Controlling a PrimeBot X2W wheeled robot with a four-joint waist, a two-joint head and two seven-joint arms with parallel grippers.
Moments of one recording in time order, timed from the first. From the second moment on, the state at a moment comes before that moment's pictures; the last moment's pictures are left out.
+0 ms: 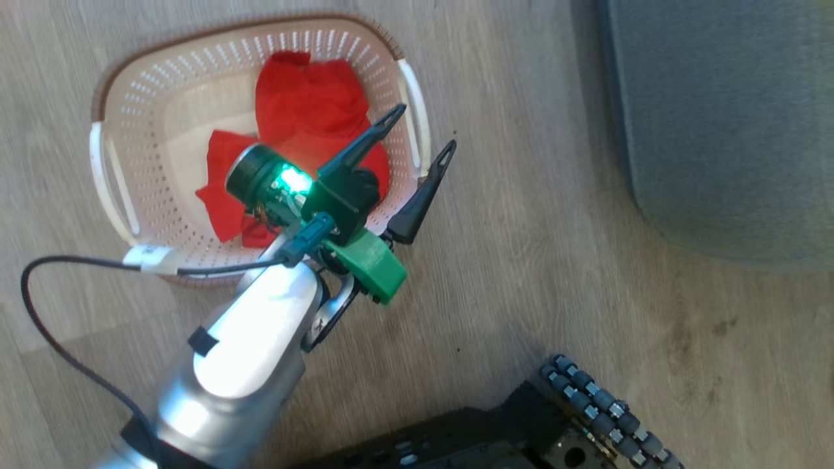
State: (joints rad) left arm -0.64 0.15 -0.67 0.29 -0.26 -0.04 -0.23; right arm -1.19 -0.49 -0.18 1.08 0.53 0.13 -0.24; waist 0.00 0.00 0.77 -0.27
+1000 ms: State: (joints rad) left arm -0.25 0.08 -0.34 0.30 -0.39 0.03 -0.25; right arm -0.33 -0.21 -0.10 0.35 0.36 0.13 -0.25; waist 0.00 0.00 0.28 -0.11
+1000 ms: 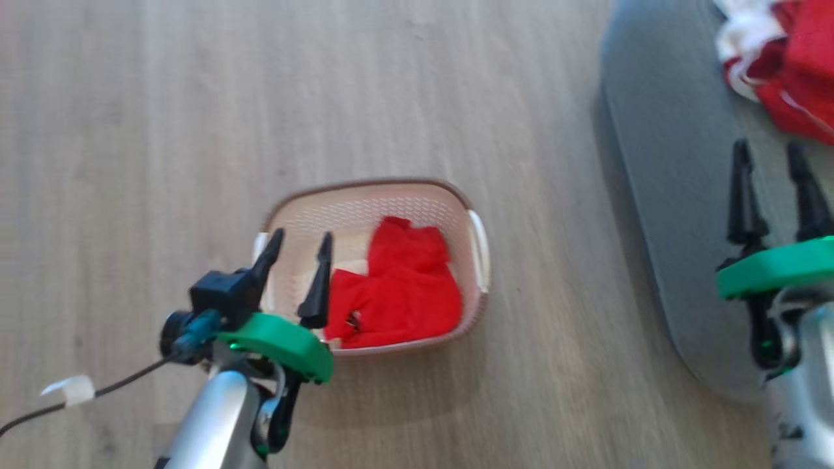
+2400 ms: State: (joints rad) left arm -0.16 0.04 -0.09 0.33 -0.30 -0.01 -0.25; right arm -0.17 -0.07 0.03 0.41 0.20 0.13 -0.25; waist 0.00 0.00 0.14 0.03
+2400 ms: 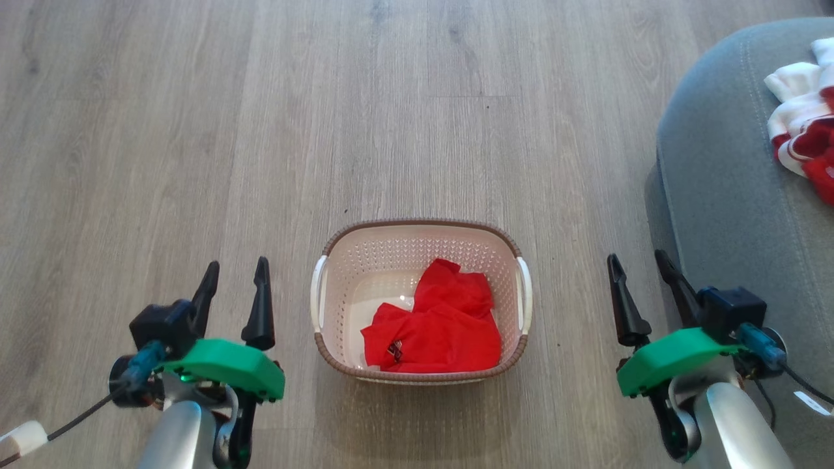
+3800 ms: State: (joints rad) left arm -1.00 0.04 -0.53 0.93 -0.36 -0.01 0.07; right arm -0.55 -0.06 -0.02 0.12 0.28 0.13 -0.25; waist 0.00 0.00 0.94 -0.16
